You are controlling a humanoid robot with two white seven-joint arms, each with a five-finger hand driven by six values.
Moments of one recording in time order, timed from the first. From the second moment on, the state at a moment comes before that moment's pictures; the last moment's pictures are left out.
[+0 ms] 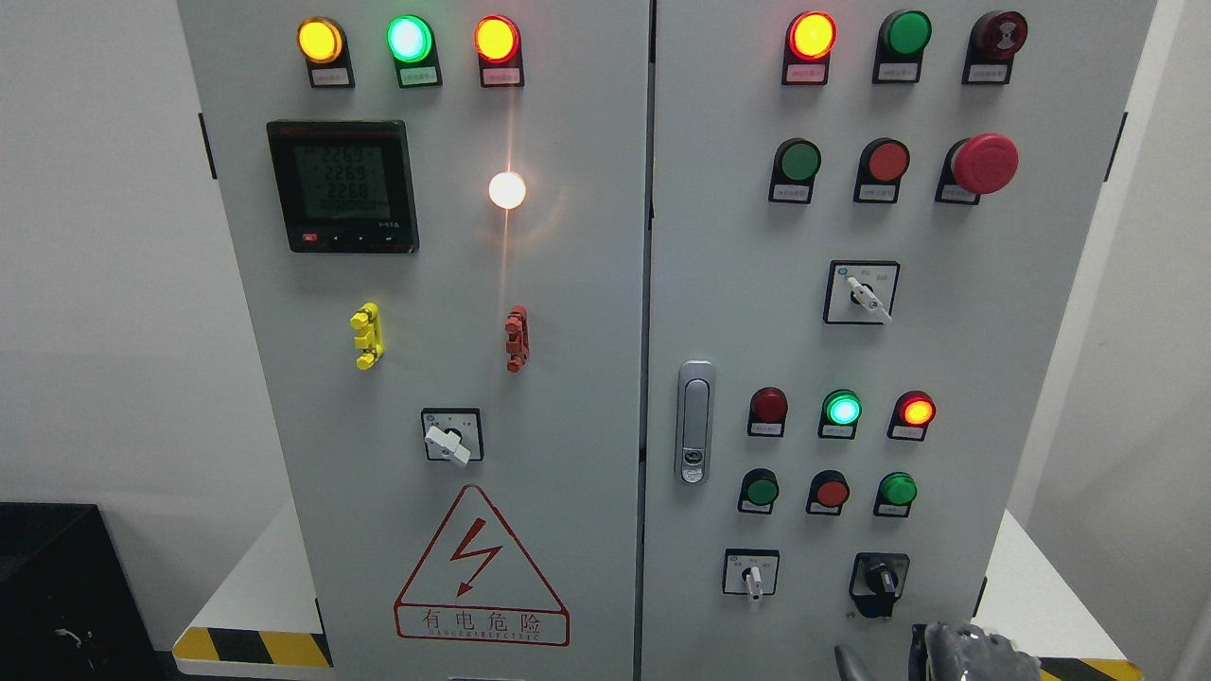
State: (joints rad) left arm 0.00 -0.10 -0.14 0.00 0.10 -0.06 0.15; right arm -0.05 0.00 -0.01 -1.83 1.17 0.21 -0.01
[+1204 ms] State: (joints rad) left arm 0.00 -0.10 -0.14 0.00 0.10 -0.06 0.15; right arm 0.18 0.10 -0.05 -1.94 0.18 -0.05 -0.04
